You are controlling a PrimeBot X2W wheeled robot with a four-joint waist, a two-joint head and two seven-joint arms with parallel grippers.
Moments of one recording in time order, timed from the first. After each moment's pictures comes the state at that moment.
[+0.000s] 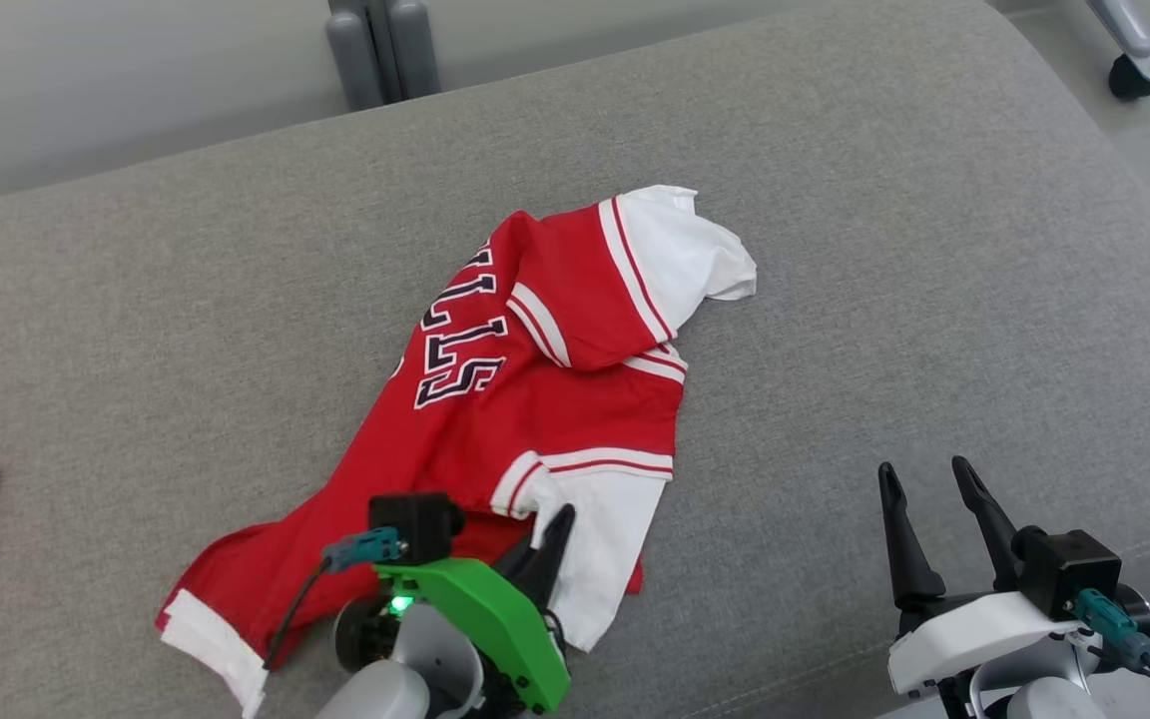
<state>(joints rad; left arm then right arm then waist) -0.24 0.20 -0.71 0.18 -0.92 0.11 0.08 -0.01 -0.05 0.01 0.24 0.15 0.13 -0.26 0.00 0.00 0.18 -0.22</state>
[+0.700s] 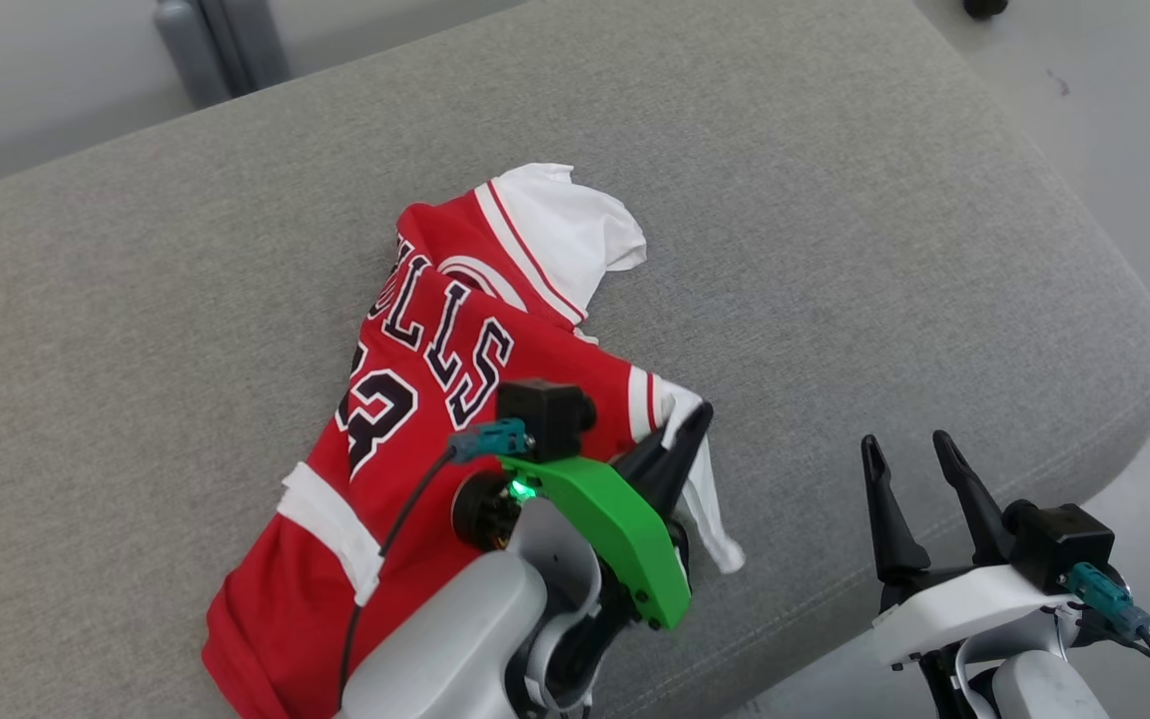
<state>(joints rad) -0.50 0.05 -0.84 0.27 -0.94 0.07 0.04 -0.06 -0.05 0.05 0.26 0.23 0.13 -0.26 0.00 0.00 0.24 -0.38</state>
